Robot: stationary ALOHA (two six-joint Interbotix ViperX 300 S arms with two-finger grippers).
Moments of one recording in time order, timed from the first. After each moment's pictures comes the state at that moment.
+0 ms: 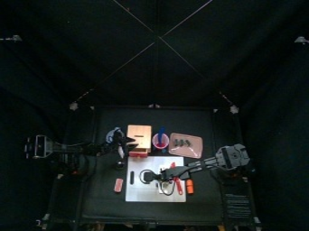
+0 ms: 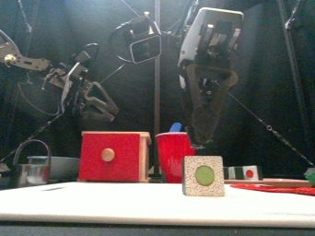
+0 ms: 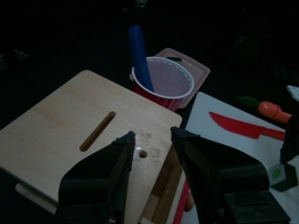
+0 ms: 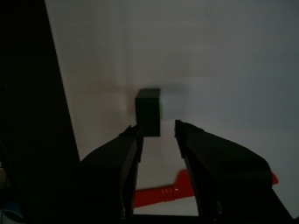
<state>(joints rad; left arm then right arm) 0.22 -0.31 1.11 -0.29 -0.54 0.00 0.19 0.24 0.22 0.05 0.83 0.19</state>
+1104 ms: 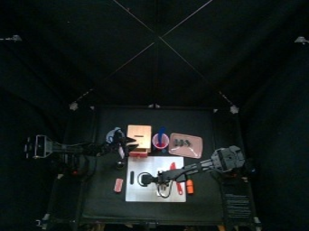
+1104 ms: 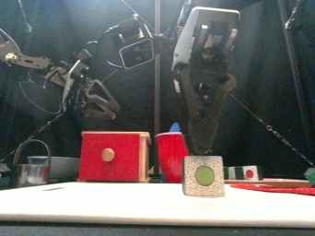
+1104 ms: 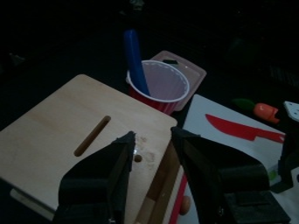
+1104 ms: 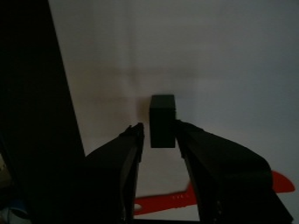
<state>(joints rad) 0.21 -0.32 1.10 -0.29 -0.54 0.00 0.21 0.30 0.17 0.06 0.87 0.22</state>
